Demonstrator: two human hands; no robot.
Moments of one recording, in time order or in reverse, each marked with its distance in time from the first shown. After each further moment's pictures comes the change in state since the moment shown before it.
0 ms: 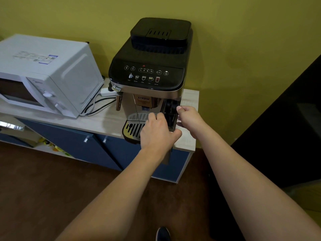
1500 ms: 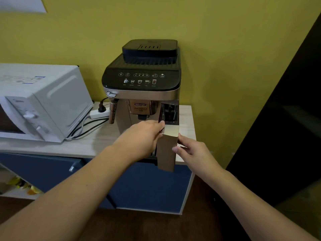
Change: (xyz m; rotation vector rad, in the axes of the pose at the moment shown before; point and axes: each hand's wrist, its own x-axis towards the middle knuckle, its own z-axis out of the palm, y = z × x) left_hand 0.025 -0.071 -0.016 0.148 -0.165 0.603; right_hand -0.038 0.106 0.020 -0.327 0.054 -0.454
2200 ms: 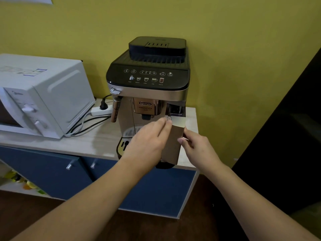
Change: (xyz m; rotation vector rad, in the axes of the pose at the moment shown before) left_hand -0.006 -0.004 0.040 0.210 0.246 0.126; right_hand 0.041 0.009 0.002 -0.213 0.118 -0.058
